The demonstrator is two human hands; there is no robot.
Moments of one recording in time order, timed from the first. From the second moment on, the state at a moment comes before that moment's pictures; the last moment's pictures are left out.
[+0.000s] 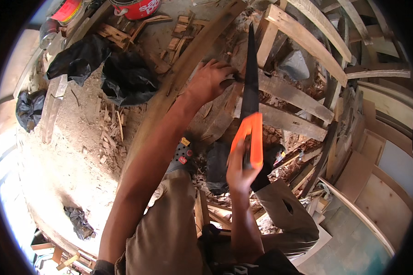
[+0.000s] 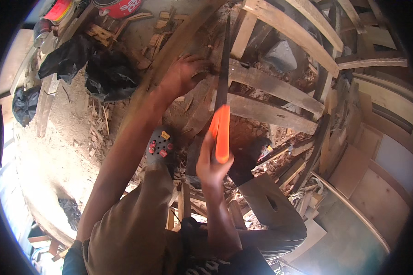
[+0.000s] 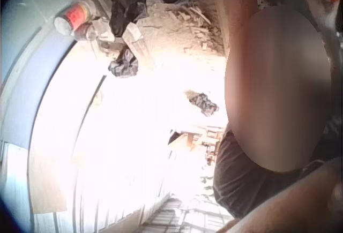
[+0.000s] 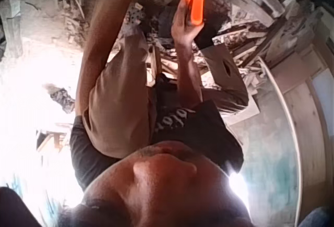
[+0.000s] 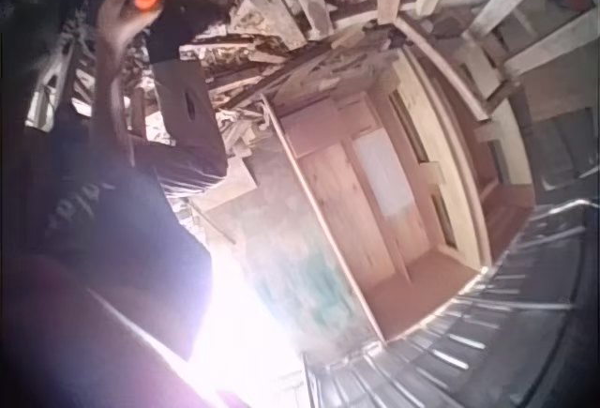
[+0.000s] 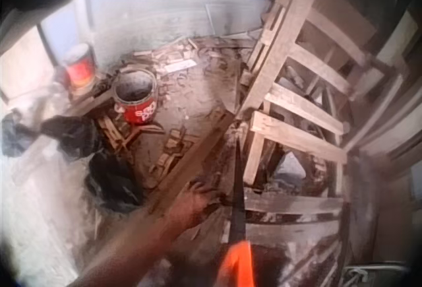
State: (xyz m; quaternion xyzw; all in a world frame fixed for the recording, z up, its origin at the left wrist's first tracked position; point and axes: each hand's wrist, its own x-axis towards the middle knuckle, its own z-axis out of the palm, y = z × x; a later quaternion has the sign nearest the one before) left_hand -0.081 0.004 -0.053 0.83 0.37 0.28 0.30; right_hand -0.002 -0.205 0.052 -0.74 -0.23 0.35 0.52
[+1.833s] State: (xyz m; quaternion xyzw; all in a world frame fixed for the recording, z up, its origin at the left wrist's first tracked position) left_hand -0.067 0.024 -0.036 0.86 0.29 0.33 0.26; right_hand 0.002 -0.273 0.122 -0.80 -0.38 0.28 0.38
